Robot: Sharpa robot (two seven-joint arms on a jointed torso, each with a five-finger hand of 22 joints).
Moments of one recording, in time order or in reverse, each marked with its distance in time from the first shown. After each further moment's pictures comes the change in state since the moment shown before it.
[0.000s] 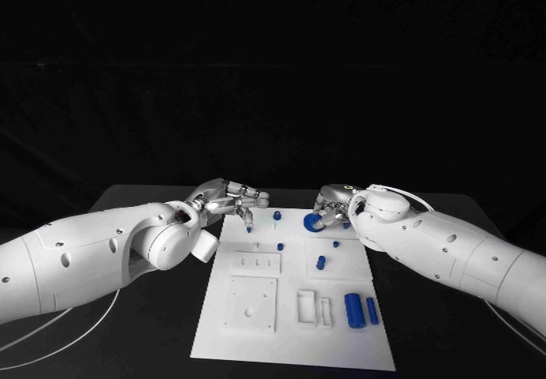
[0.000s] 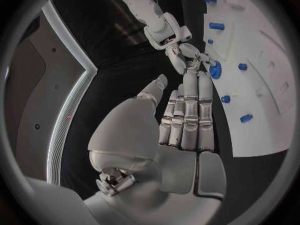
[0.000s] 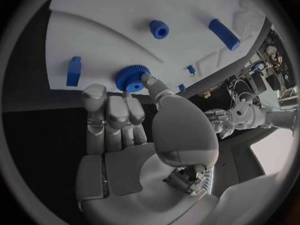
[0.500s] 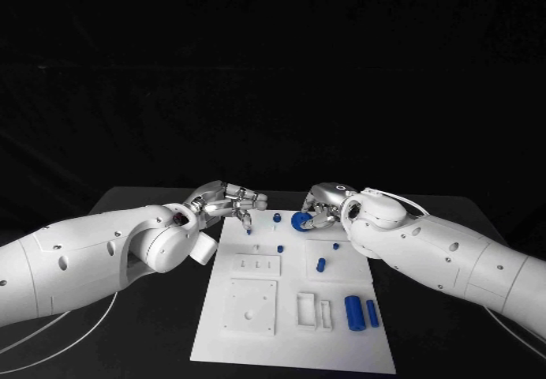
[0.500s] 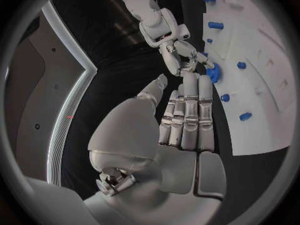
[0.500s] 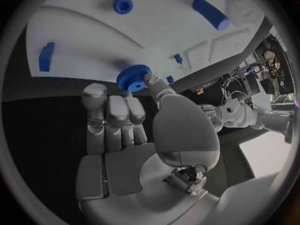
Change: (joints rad) left arm 0.000 -0.005 0.000 0.000 0.000 0.000 0.000; left_hand -0.007 0.007 -0.002 0.002 0.000 0.000 0.000 0.000 0.000 -0.002 0.002 0.000 0.000 0.000 0.000 -0.004 0.000 0.008 0.000 0.000 0.000 -0.003; right arm -0.004 -0.026 -0.003 0.123 -0.024 -0.098 -0.009; right_hand 0.008 -0.031 -0.015 0.076 -0.020 0.025 -0.008 0.000 0.005 0.002 0.002 -0.021 -0.011 0.000 0.000 -0.007 -0.013 0.000 -0.004 -0.004 -0.016 0.000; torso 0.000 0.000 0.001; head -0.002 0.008
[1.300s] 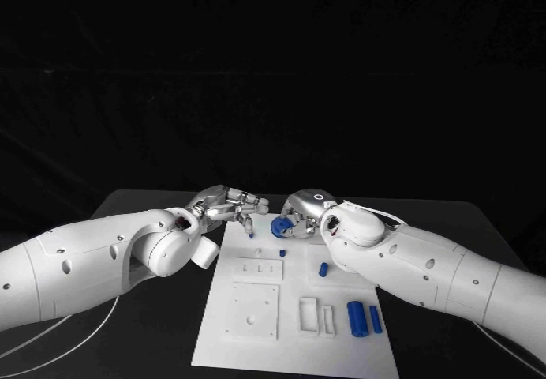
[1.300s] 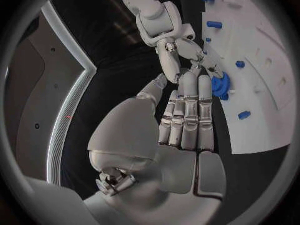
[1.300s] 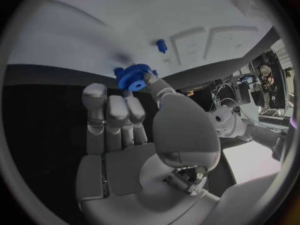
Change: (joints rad) left arm 0.000 0.002 0.000 -0.002 0.000 -0.001 0.000; left_hand 0.000 0.000 -0.007 0.007 0.000 0.000 0.000 0.000 0.000 0.000 0.000 0.000 0.000 0.000 0.000 0.000 0.000 -0.003 0.000 0.000 0.000 -0.008; right arm 0.000 0.075 -0.054 0.011 -0.095 -0.110 -0.001; right_hand 0.015 -0.015 0.022 0.024 -0.049 0.006 -0.006 -0.001 -0.003 0.000 0.000 -0.004 -0.002 0.000 0.000 0.000 0.000 0.000 0.000 0.000 -0.004 0.000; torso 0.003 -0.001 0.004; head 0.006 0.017
